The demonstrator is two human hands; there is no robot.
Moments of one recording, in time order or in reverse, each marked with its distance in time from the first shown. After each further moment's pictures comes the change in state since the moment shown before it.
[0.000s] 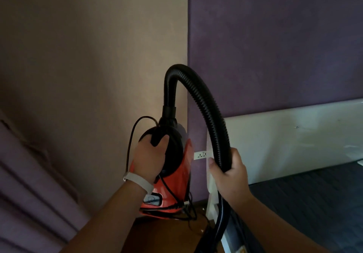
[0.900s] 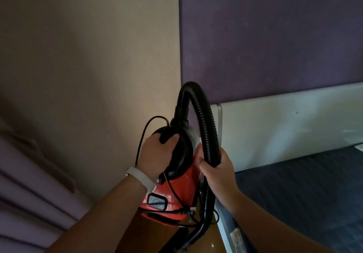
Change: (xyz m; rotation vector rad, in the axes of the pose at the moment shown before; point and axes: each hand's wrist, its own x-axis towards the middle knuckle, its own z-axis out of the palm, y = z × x) left_hand -0.018 -0.002 0.035 -0.037 -0.242 -0.095; right_hand 0.003 0.045 0.011 0.140 -0.062 0.301
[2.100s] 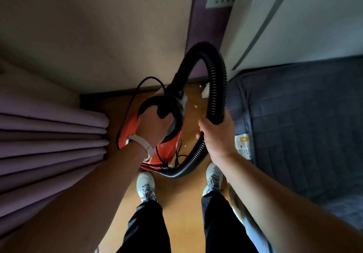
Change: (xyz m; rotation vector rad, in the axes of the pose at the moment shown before) left_hand 0.028 -0.371 0.100 0.419 -0.170 -0.396; right_hand 0.004 0.287 0.060 0.034 0.052 0.560
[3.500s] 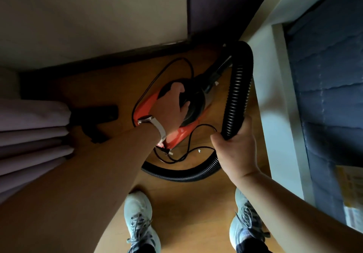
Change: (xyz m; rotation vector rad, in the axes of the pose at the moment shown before) left_hand 0.253 -0.217 0.280 0.320 -0.129 0.295; right_hand 0.243 0.348 -0.011 -0.451 0.083 -0.091
